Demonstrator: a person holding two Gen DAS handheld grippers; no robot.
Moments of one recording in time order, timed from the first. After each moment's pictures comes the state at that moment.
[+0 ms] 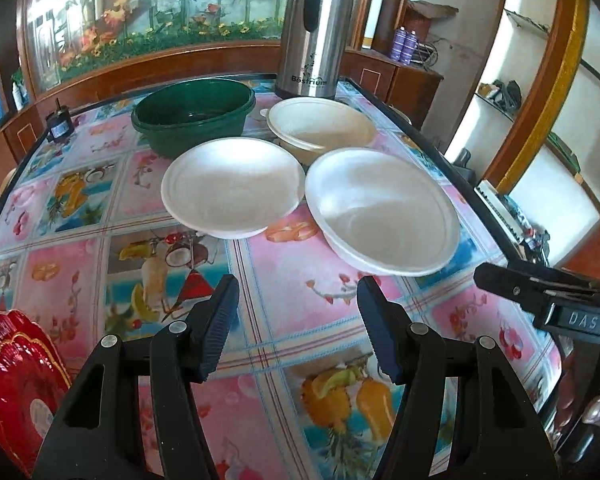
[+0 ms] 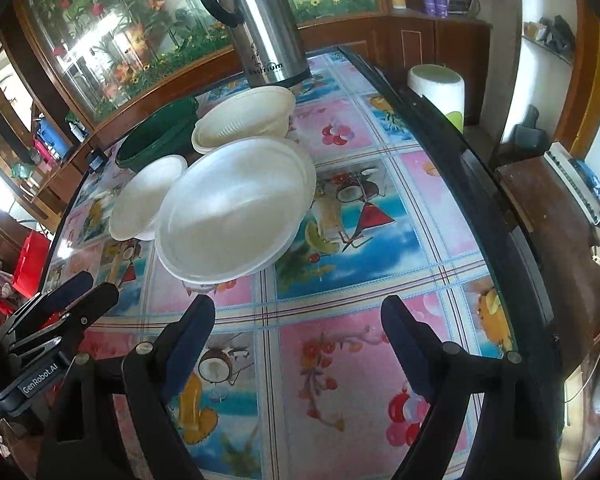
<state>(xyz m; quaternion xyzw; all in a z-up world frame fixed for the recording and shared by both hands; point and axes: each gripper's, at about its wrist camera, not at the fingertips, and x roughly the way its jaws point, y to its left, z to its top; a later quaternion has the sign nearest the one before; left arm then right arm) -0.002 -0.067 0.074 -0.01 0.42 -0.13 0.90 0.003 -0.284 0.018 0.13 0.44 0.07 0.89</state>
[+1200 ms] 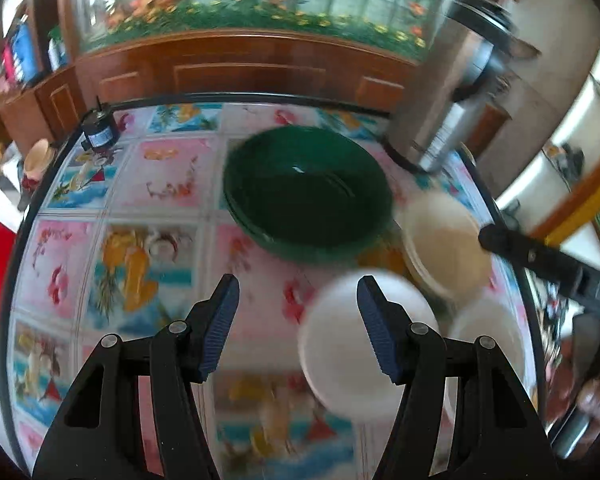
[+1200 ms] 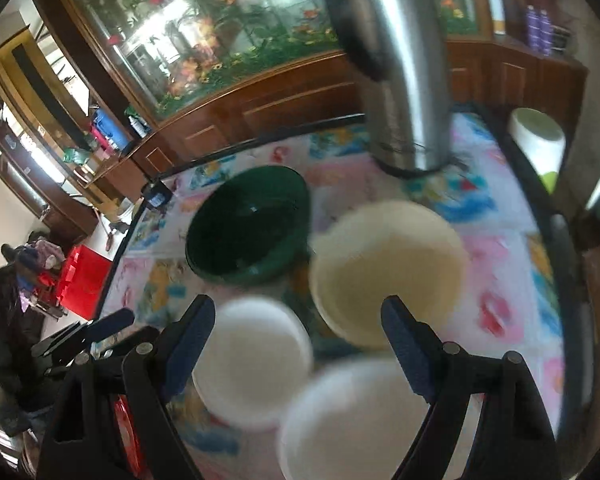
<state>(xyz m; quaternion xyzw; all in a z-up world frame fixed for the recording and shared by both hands) 0.164 0.038 0.114 -0.08 0.46 -0.04 0.88 0.192 -0.182 0.092 0.12 0.42 0.20 0.88</state>
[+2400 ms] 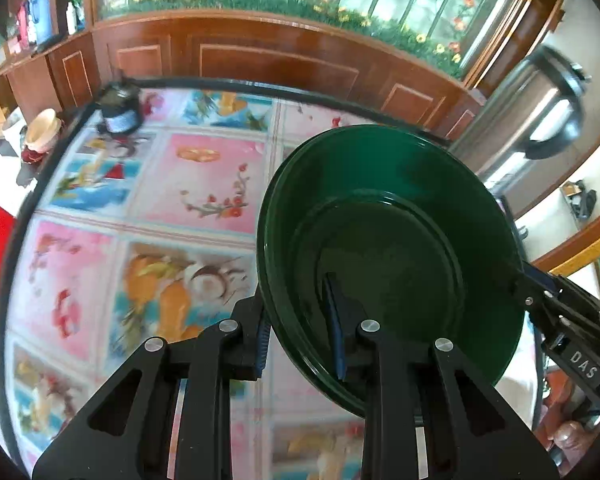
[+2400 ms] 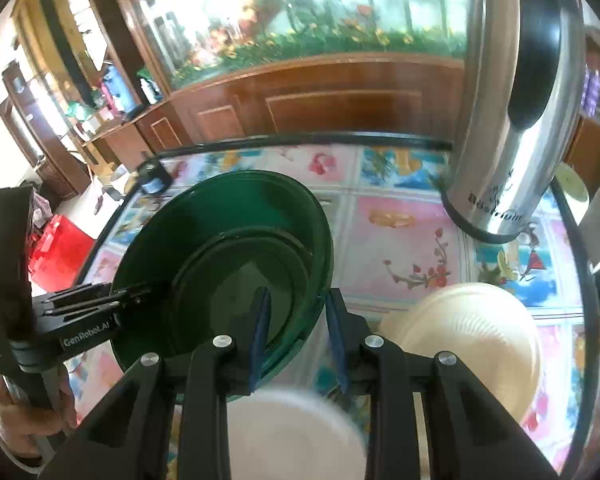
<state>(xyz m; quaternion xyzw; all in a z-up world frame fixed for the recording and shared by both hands) 0.192 0.111 0.108 -0.12 0.48 -0.02 0.87 0.211 -0.101 0.103 0.02 0.40 0.22 0.89</state>
